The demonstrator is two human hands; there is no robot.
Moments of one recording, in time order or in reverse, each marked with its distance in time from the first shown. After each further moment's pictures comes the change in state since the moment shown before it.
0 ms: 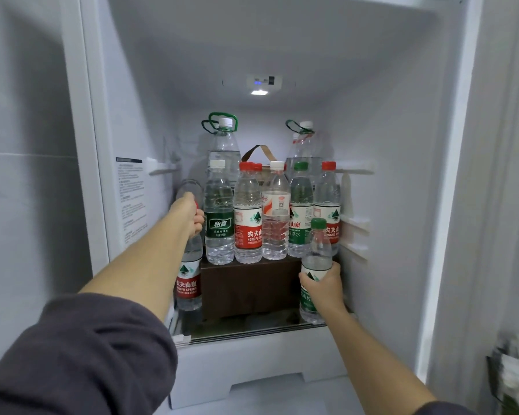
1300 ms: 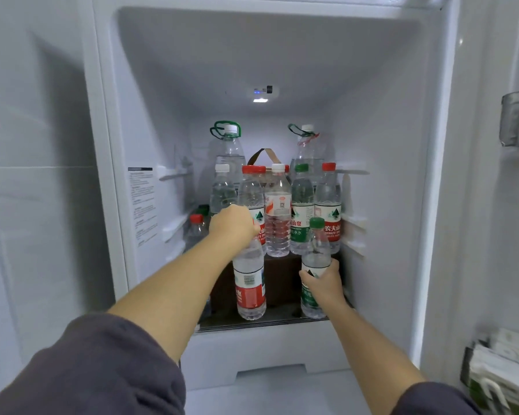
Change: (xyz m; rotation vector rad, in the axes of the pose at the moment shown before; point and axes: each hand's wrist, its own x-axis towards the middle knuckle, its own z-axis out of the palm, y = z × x) left_hand -0.085 -0.037 0.056 1.586 0.232 0.696; right_hand -0.002 -0.005 -0.009 0.024 -0.129 0.023
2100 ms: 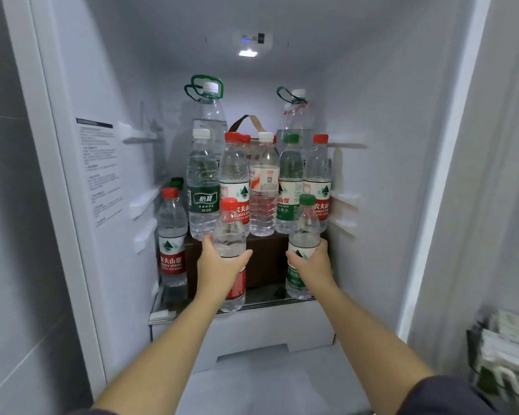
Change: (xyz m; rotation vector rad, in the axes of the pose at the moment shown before) left_hand -0.034 -0.026 0.155 -1.197 0.109 -0.214; right_hand -0.001 0.000 -0.001 -0.066 0.015 0.008
